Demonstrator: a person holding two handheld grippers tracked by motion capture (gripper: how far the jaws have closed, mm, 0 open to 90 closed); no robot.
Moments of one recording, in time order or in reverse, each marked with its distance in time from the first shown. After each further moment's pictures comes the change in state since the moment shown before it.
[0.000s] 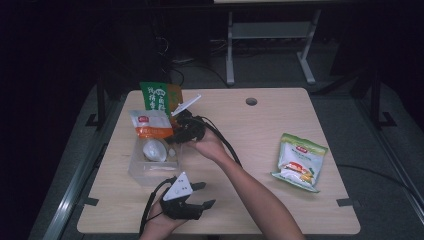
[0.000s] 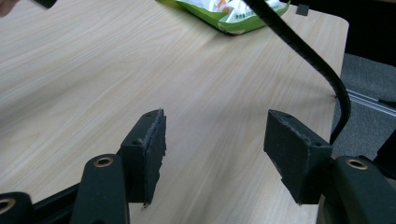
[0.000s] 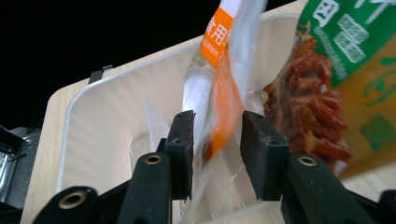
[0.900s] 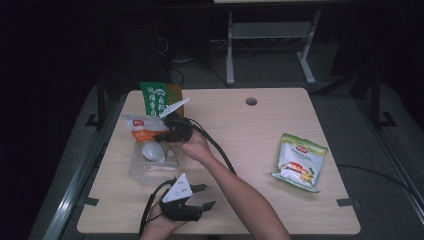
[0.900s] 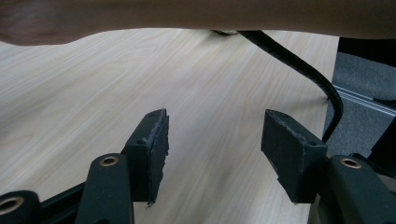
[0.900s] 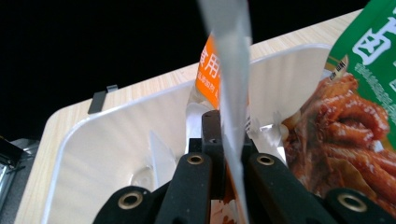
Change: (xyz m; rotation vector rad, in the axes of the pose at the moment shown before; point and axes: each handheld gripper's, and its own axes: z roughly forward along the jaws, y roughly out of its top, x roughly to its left) left arm -0.003 -0.002 -0.002 -0.002 -0.011 0.002; right arm 0.008 0.012 0.036 -0.059 0.029 -0.030
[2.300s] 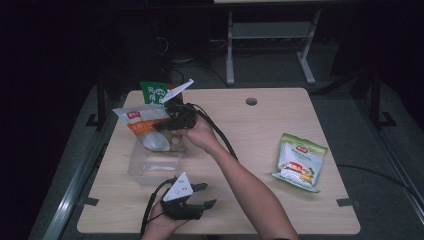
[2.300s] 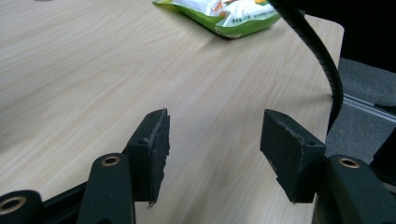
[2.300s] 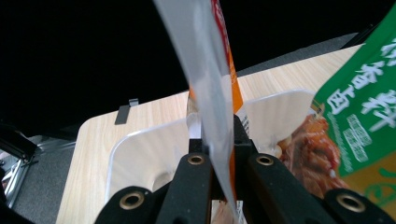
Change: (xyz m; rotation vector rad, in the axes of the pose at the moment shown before) left arm 0.001 0.001 0.002 -0.013 0.000 -0.009; right arm 0.009 0.039 -0.043 -0.019 0.036 -0.034
